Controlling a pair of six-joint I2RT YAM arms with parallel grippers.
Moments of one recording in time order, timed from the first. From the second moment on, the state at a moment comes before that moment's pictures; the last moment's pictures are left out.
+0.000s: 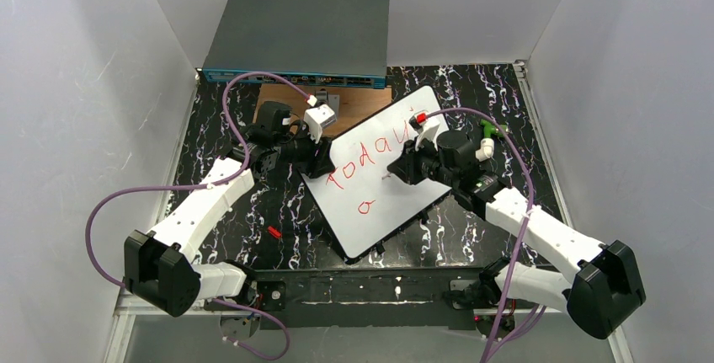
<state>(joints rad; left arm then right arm) -0.44 1.27 1.08 -0.58 0.51 0.22 0.65 1.10 0.75 -0.05 -0.23 0.27</state>
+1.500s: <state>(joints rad) -0.44 1.27 1.08 -0.57 0.51 0.22 0.65 1.11 0.80 -0.14 -0.12 0.23</state>
